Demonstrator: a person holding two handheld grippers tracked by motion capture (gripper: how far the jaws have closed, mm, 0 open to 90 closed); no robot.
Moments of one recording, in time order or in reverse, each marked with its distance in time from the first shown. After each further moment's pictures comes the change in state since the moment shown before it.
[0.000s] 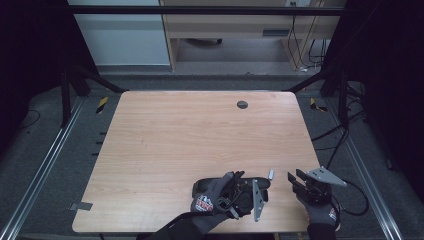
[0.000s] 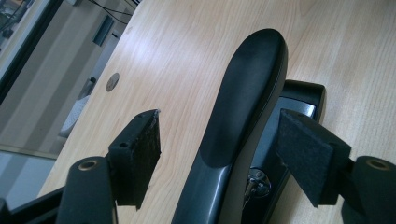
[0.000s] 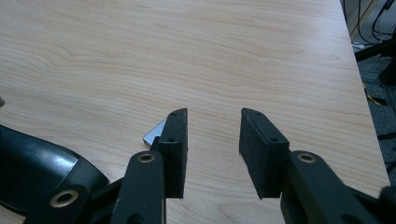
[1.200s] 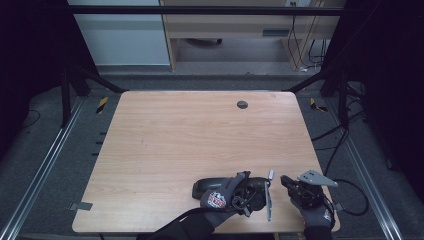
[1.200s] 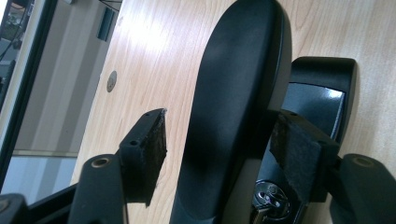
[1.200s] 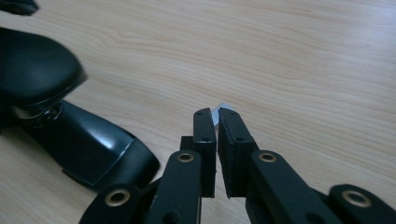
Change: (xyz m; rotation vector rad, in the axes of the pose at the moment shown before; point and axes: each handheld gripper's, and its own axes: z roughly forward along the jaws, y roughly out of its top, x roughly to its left) left arm -0.018 0.008 0.043 0.123 0.048 0.180; right arm 0.019 -0.002 0.003 0.044 0.141 -0.041
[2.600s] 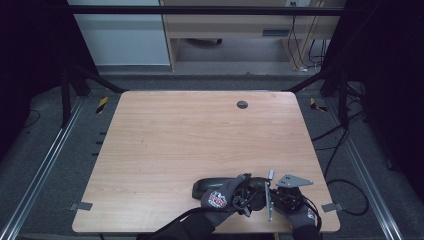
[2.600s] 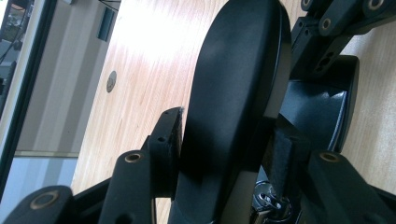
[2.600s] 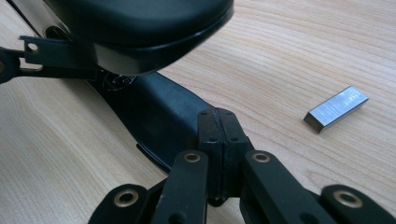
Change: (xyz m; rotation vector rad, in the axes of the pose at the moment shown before) left arm -0.002 0.000 0.002 0.003 0.005 0.010; right arm 0.031 -0.010 0.032 0.114 0.228 -0.060
